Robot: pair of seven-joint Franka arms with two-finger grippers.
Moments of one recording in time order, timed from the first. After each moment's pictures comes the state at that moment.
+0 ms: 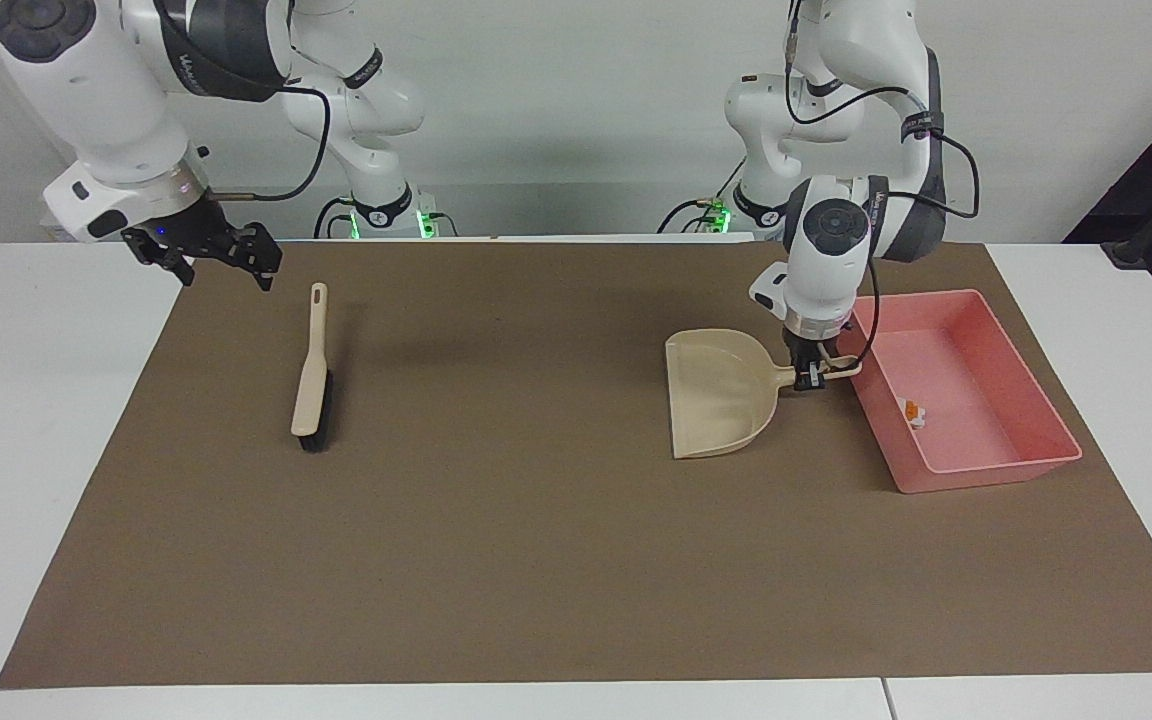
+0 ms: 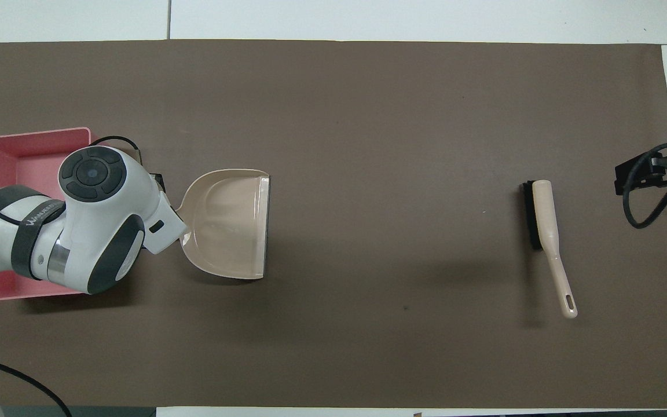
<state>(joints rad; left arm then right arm) -0.30 0.06 -0.01 -2.16 0.22 2.14 1.26 0.01 0.00 -0.04 -1.60 -0.08 1.49 0.02</state>
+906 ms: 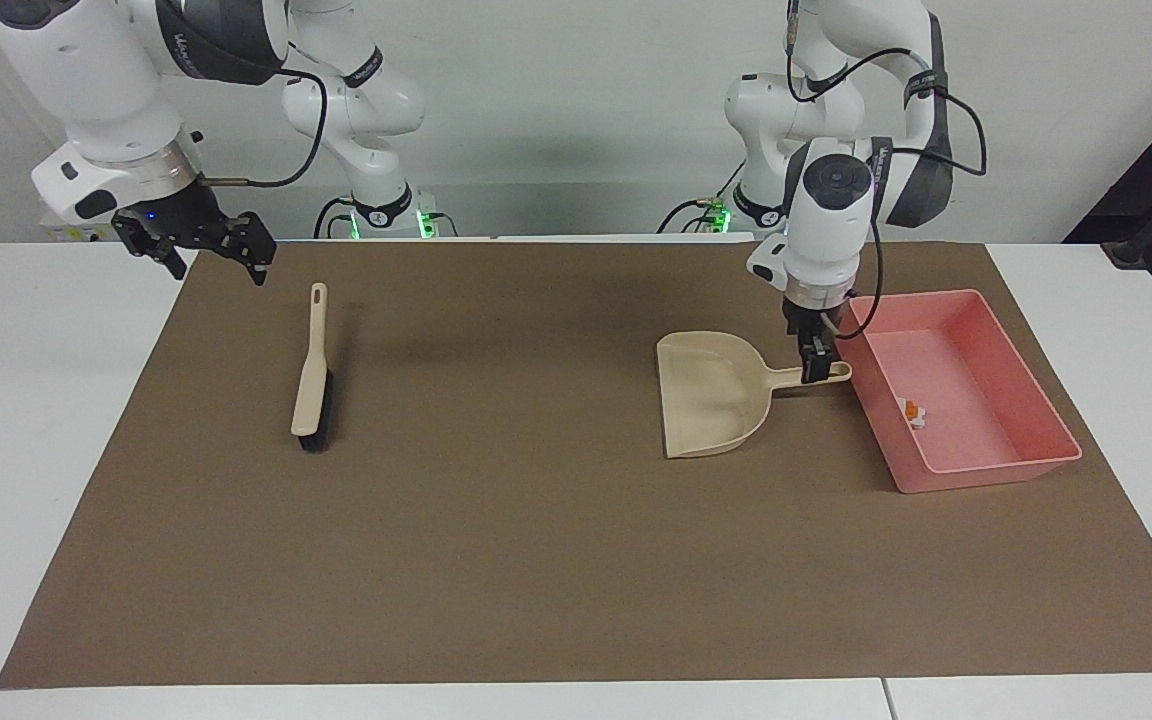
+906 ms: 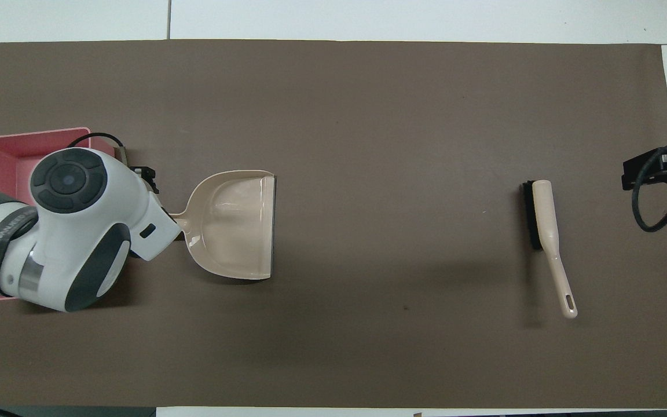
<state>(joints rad) -0.32 -0.07 0.01 -2.14 0.22 2.00 1.12 0.01 -0.01 -0.05 -1.59 -0.08 1.51 0.02</state>
